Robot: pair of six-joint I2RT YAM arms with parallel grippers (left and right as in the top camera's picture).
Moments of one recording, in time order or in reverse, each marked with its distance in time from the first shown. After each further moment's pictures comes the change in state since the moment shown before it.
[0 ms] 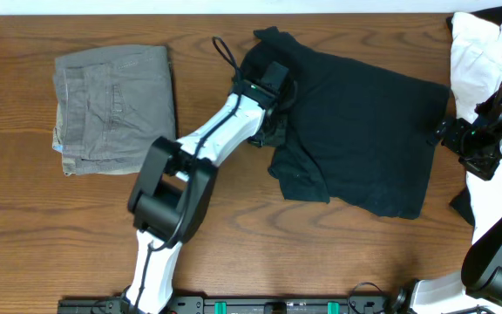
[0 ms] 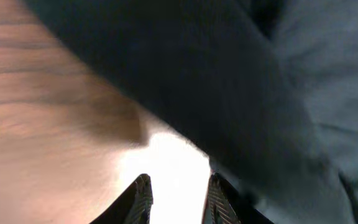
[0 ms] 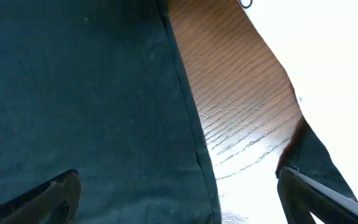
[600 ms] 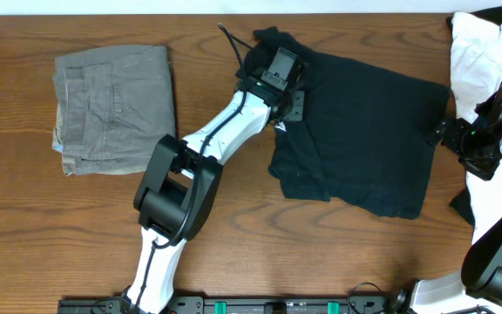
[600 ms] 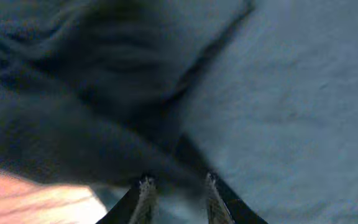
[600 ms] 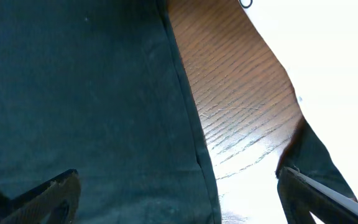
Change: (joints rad) left arm -0.019 0.024 0.064 0.305 0.022 0.000; right arm 0.000 0.000 0.000 0.000 0.000 0.000
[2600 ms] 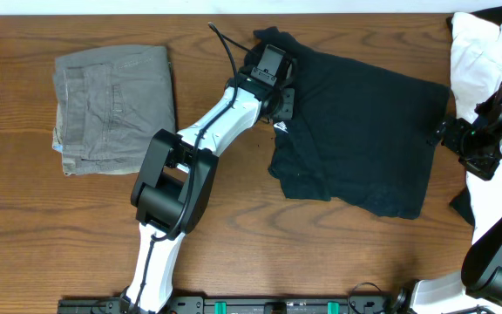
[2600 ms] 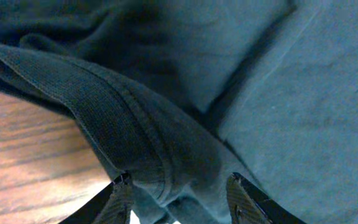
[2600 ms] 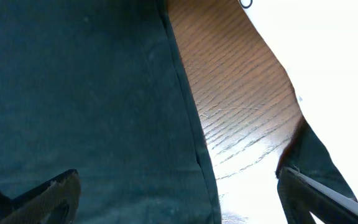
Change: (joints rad) left arm 0.058 0.023 0.002 -0.005 0.034 0.037; right arm 0.000 0.000 0.000 0.000 0.000 0.000
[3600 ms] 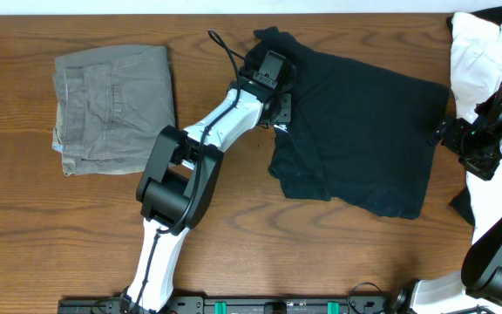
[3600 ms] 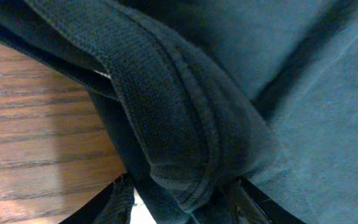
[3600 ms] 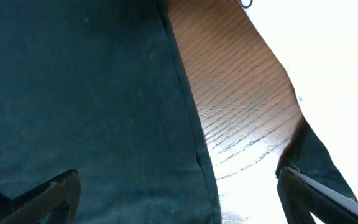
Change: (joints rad) left arm 0.000 0.045 -0.001 -0.035 -0.034 -0.082; right arm 0.000 0.000 0.000 0.000 0.000 0.000
